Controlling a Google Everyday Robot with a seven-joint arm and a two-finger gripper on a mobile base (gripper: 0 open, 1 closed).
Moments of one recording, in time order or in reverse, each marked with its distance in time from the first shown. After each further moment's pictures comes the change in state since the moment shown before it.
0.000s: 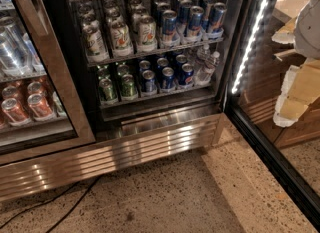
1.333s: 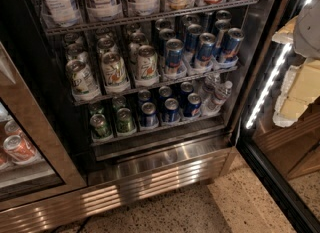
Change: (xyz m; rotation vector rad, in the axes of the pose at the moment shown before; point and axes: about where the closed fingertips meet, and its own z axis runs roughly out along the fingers) arm 0.000 0.000 0.000 0.000 0.000 0.000
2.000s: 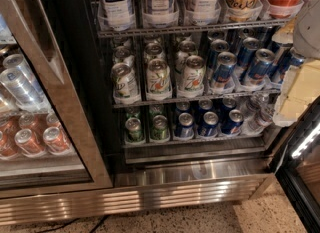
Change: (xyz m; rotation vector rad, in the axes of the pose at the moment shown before) arm 0.000 0.000 0.000 0.000 0.000 0.000
